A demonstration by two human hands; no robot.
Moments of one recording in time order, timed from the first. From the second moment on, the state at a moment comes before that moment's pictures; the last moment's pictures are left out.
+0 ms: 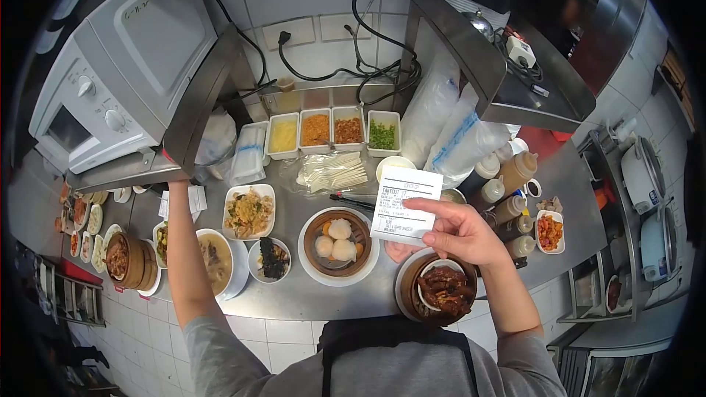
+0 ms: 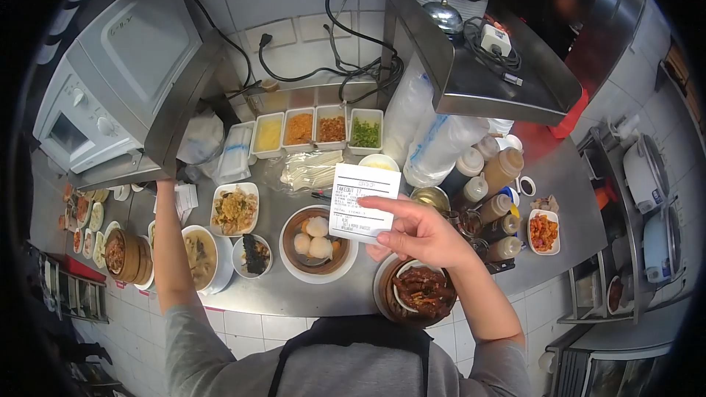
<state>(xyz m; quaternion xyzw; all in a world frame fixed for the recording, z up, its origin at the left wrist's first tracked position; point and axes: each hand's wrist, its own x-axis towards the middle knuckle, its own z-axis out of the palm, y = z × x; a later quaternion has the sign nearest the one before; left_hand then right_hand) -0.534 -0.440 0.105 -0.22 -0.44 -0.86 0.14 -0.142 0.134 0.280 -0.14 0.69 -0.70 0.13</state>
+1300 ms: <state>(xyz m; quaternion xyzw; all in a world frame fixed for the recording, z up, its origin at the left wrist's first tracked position) -0.296 0.537 0.303 -0.26 -0.67 -0.67 -0.20 0.274 0.514 0.127 0.34 0.43 -0.65 -0.53</state>
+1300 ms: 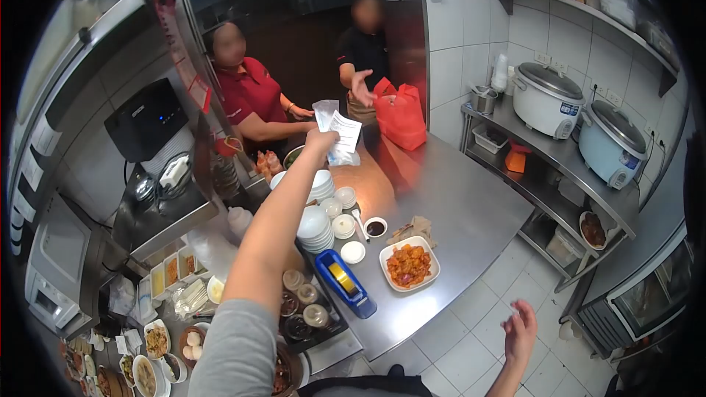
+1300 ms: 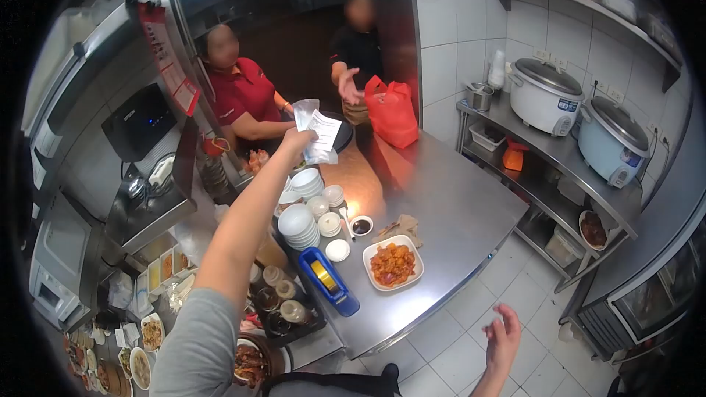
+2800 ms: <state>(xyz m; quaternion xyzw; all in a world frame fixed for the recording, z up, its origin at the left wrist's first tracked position) -0.043 0.082 0.394 -0.22 -0.79 -0.47 -0.34 0.022 0.671 0.054 0.29 0.53 -0.77 -0.19</state>
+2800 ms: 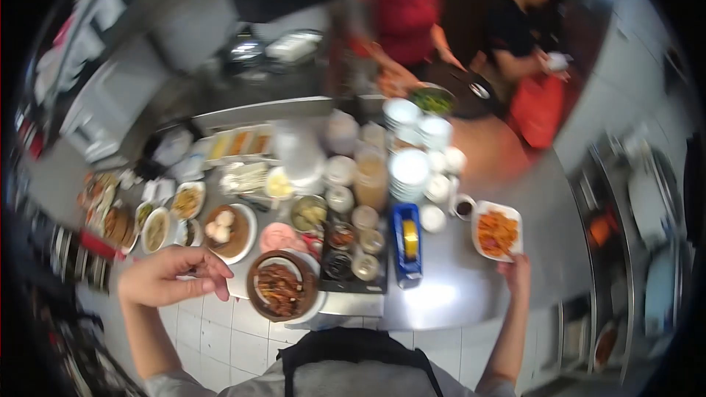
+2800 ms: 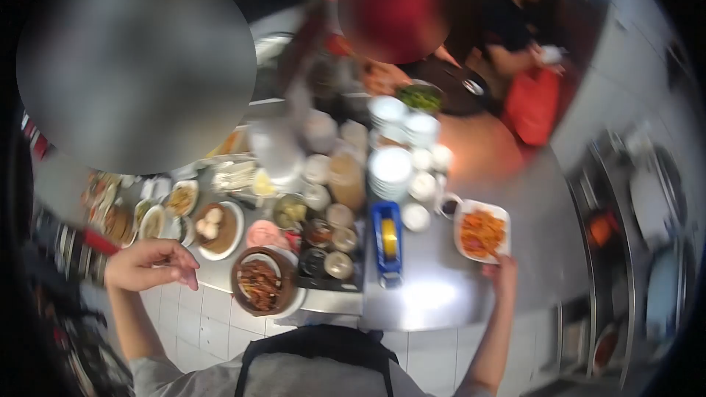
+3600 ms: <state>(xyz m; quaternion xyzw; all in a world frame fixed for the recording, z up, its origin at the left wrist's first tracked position) 0.055 -0.095 0.145 0.24 -0.67 -0.62 -0.32 -0.024 0.658 0.057 0.19 0.64 -0.74 -0.04</state>
